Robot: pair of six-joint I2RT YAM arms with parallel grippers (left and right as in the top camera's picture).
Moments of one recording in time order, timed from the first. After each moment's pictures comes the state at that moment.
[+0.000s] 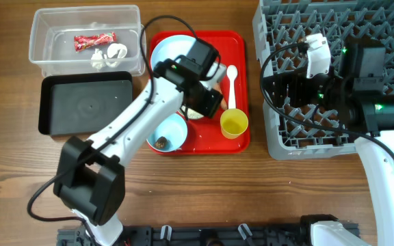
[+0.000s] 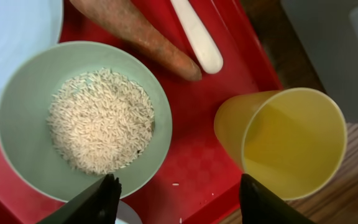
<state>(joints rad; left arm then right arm) -0.59 1.86 1.52 -0.91 0.14 -0.05 0.04 1.27 1.27 -0.82 -0.48 -0.06</state>
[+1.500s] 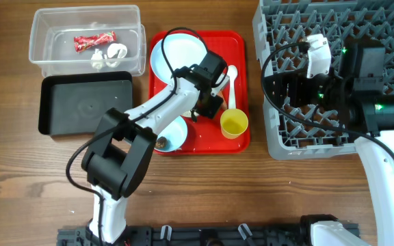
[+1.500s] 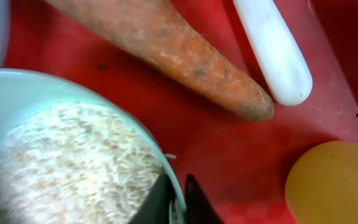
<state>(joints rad) -0.60 2.07 1.50 -0.74 0.05 -0.02 0.04 1.27 1.27 -0.82 -0.48 -0.04</state>
